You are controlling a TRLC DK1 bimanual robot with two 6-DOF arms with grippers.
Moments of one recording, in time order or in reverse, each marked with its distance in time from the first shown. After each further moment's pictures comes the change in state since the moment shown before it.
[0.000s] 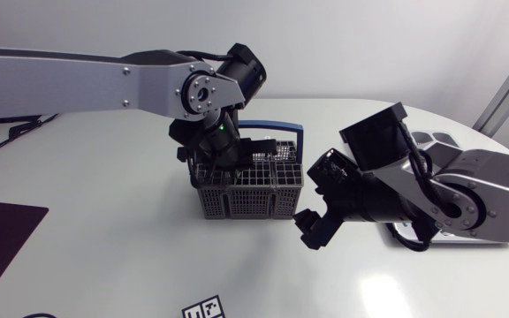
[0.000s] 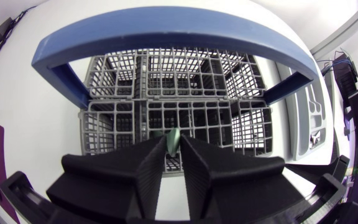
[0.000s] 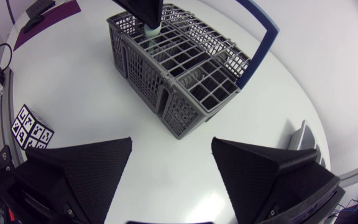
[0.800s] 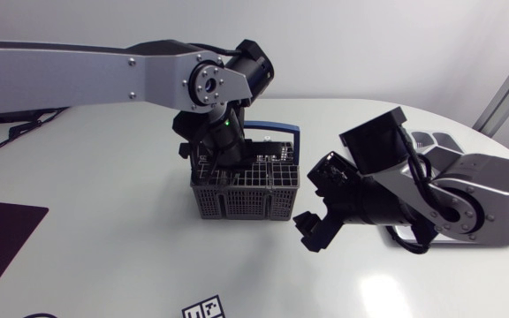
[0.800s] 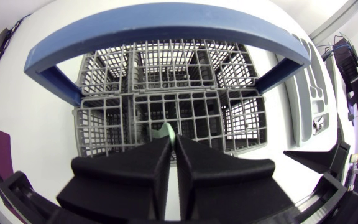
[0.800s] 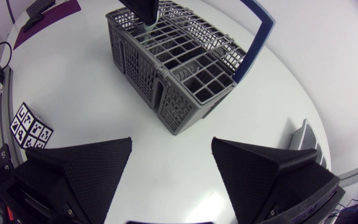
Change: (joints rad) left arm -0.018 0.019 0.061 -0.093 0.003 0.054; right arm 0.000 0.000 -0.016 0.016 0.000 0.000
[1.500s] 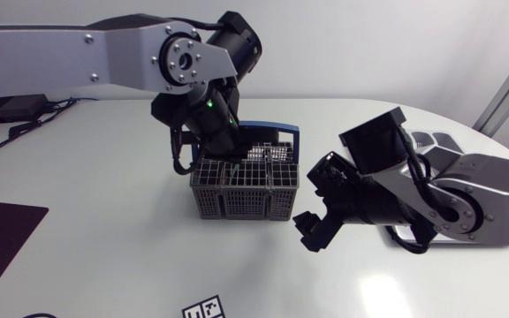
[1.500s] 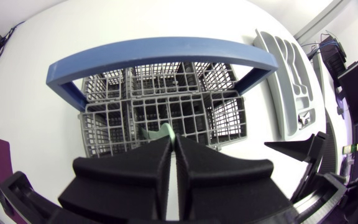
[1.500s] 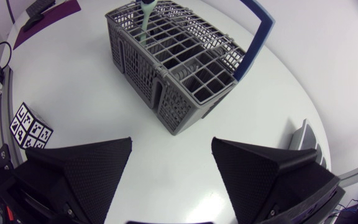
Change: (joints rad) left arm 0.021 -0.084 -0.002 -0.013 0.069 0.053; right arm 0.001 0.003 0.000 0.003 0.000 -0.001
